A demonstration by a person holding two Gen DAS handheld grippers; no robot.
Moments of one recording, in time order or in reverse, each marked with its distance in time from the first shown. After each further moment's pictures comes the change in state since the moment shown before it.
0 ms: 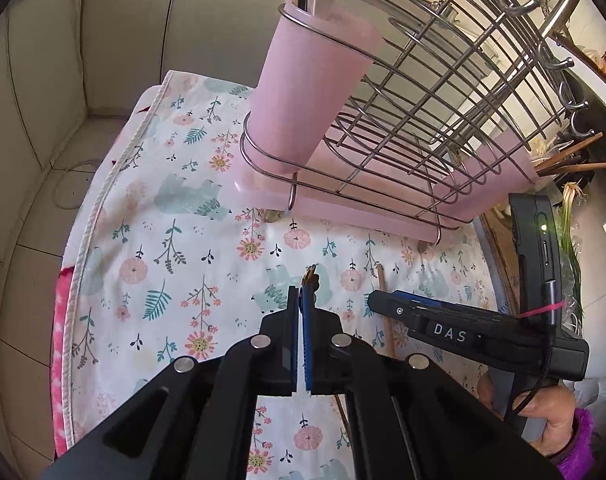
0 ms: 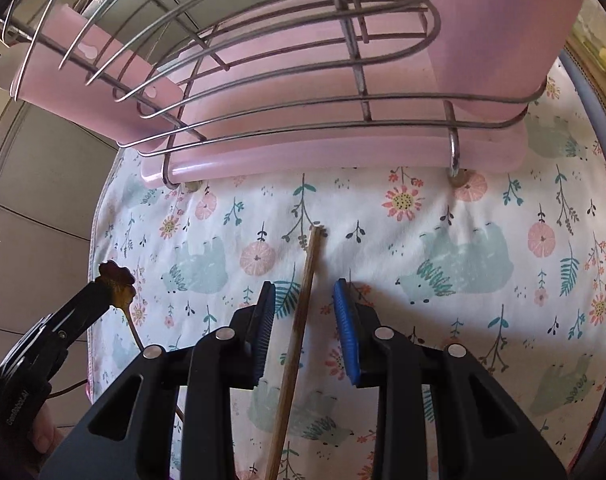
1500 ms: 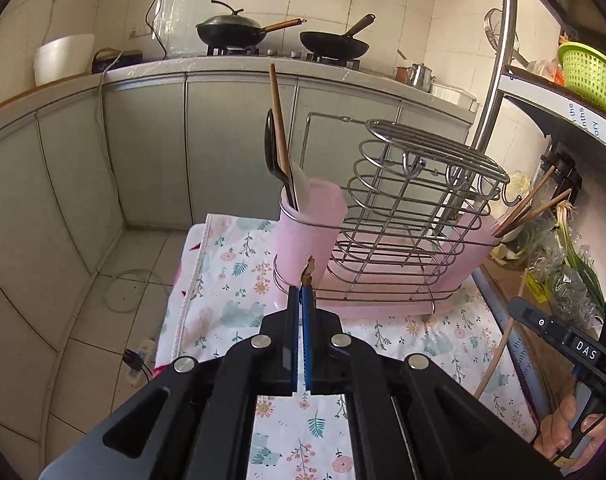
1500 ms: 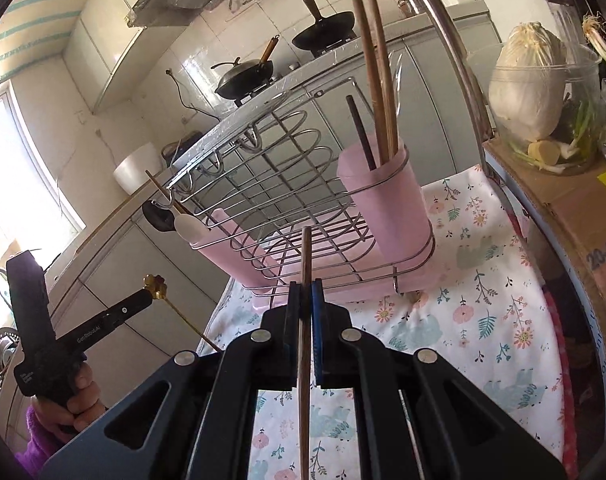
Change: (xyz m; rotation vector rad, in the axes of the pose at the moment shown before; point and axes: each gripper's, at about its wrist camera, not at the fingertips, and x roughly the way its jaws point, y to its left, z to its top) left arm -0.104 -0.037 0.012 0.186 -0.356 0.163; right arm -0.160 -0.054 -0.069 0.030 -0.638 0.299
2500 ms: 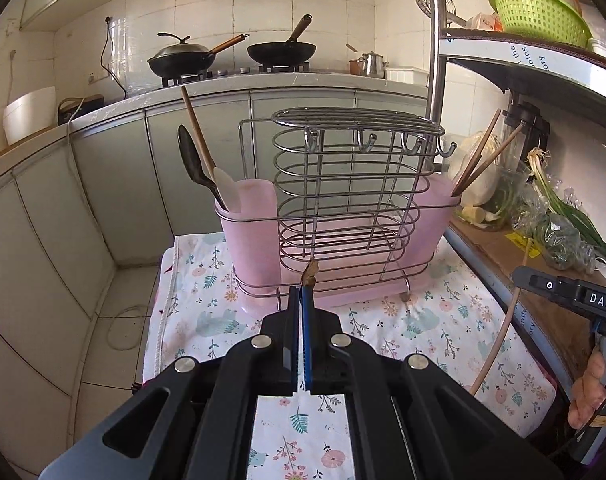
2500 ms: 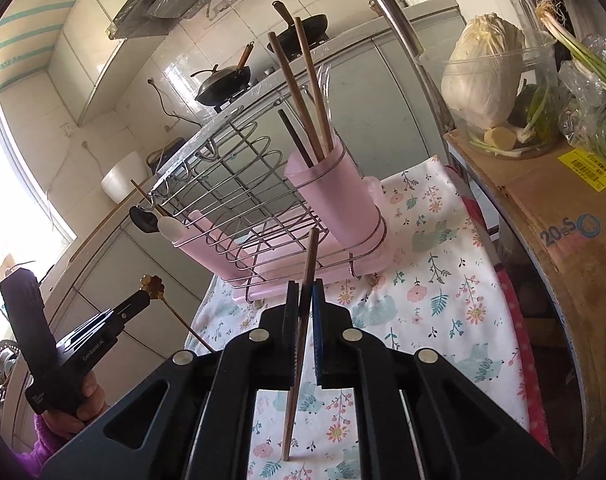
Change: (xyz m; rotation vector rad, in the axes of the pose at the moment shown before) left arm -0.004 -0.046 -0.019 0.180 -0.034 -0.037; right arm -0.034 -0.031 -0.009 0.047 -0.004 -0.046
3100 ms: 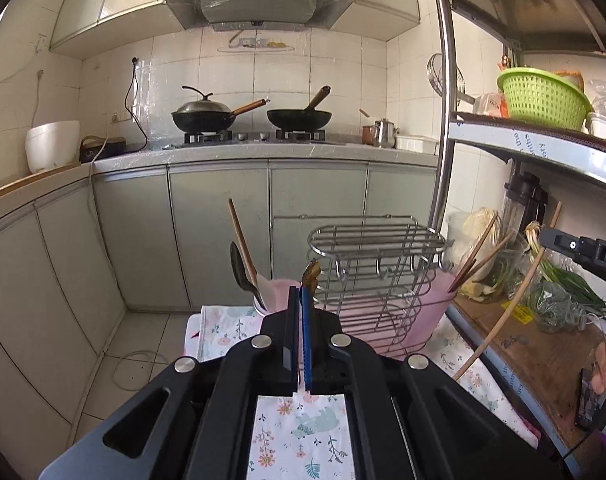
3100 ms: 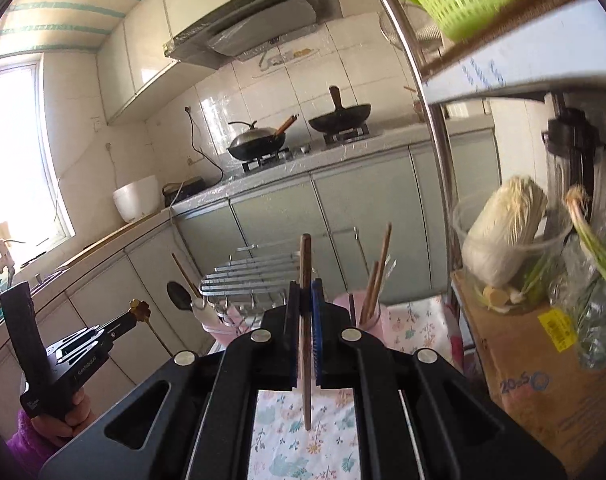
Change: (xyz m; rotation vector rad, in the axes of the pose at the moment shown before) left arm -0.058 0.023 0.049 -0.045 -0.229 0.029; right arm -0.067 0.082 0.086 -0.266 -0.255 -0.042
